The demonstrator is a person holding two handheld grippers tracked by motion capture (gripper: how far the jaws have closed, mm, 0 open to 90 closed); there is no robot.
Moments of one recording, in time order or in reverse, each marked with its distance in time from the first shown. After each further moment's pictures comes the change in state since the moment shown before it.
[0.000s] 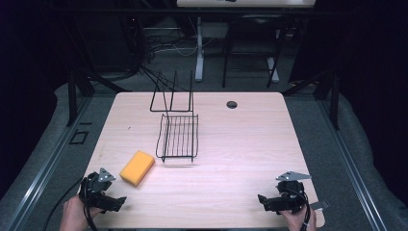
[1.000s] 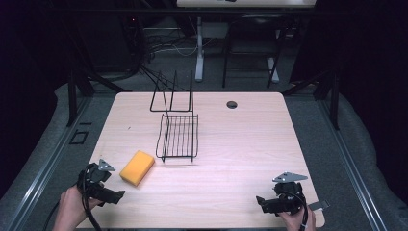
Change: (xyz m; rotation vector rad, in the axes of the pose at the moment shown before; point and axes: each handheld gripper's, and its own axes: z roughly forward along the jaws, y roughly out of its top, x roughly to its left) left arm 0.006 0.030 -0.022 0.072 -0.013 -0.004; right arm 0.010 0.003 -0.003 0.023 -0.024 -0.044
